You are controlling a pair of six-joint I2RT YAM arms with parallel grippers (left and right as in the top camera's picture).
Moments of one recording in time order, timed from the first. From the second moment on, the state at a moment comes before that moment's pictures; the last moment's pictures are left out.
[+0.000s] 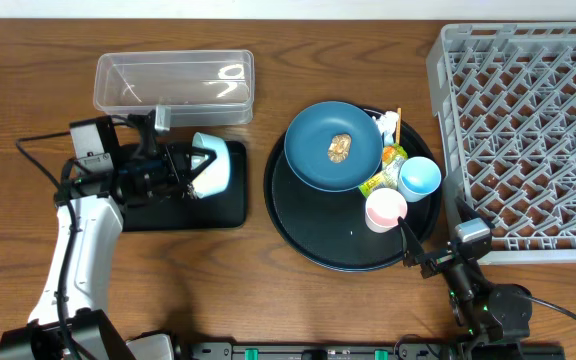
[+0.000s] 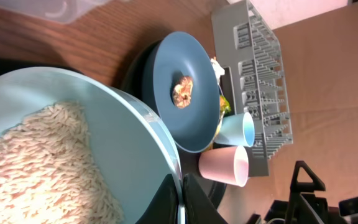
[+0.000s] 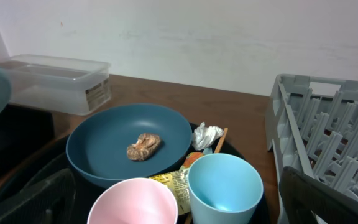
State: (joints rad) left arm 0.22 1.41 0.88 -0.47 1.01 -0.25; right arm 0.09 0.01 0.01 -0.05 -0.26 0.01
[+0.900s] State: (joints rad) left arm 0.24 1.55 0.87 -0.32 1.13 -0.29; right arm 0.09 0.01 0.01 -0.05 -0.26 0.01
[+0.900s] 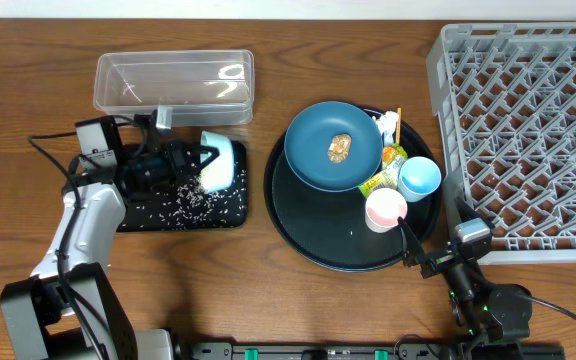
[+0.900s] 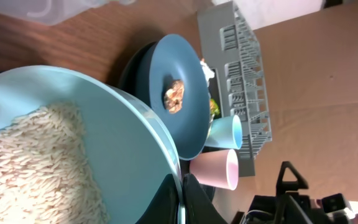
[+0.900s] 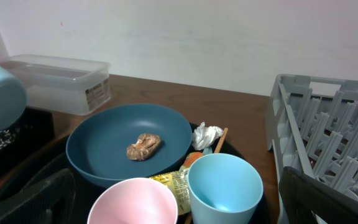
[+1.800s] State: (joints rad) left arm 0.36 1.55 0.87 -0.37 1.21 -0.44; right arm 0.09 0.01 0.01 -0.05 -0.26 0.01
